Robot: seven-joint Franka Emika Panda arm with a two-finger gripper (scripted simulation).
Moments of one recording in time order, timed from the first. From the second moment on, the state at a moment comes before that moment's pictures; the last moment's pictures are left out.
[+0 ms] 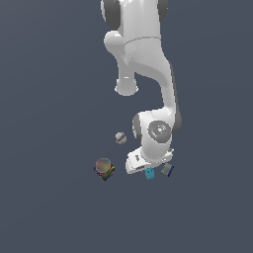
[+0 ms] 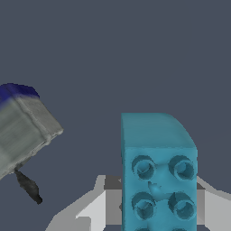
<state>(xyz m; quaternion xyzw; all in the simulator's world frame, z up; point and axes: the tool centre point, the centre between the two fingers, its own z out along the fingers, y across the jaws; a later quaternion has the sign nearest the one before) 0.082 0.096 0.025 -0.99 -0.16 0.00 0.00</state>
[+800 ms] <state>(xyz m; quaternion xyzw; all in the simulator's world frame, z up) 0.037 0.058 0.092 -0.99 -0.16 0.00 0.00</state>
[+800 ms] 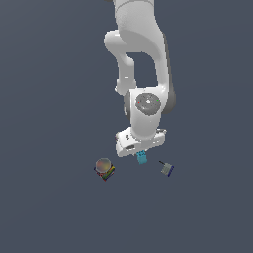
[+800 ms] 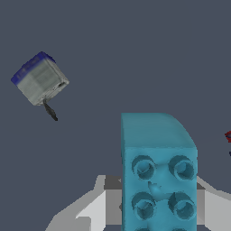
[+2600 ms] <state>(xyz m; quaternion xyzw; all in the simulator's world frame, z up) -0.119 -0.081 0.341 -0.99 -0.16 0.00 0.00</state>
